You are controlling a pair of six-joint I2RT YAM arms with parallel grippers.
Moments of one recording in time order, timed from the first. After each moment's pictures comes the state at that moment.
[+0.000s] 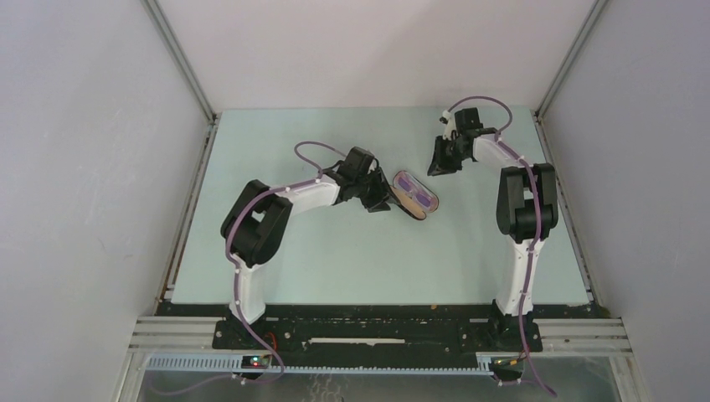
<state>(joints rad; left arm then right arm) -0.64 1.99 1.33 -0.17 0.30 -1.01 0.13 2.12 1.64 -0.56 -0.36 0.16</state>
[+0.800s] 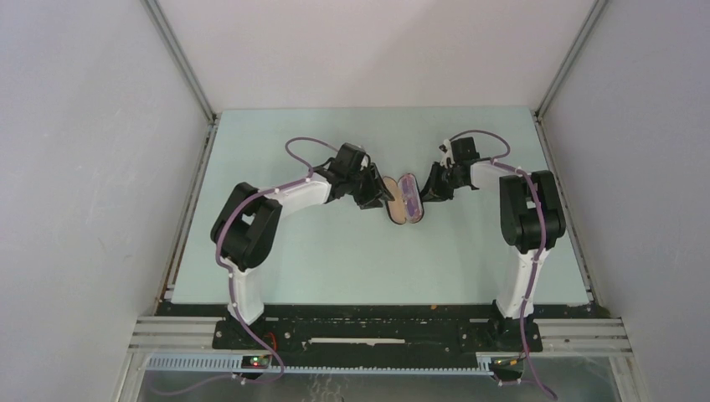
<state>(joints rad) -0.60 1.93 1.31 -0.19 0.31 -0.95 0.15 2.01 1.27 -0.32 -0.49 0.42</state>
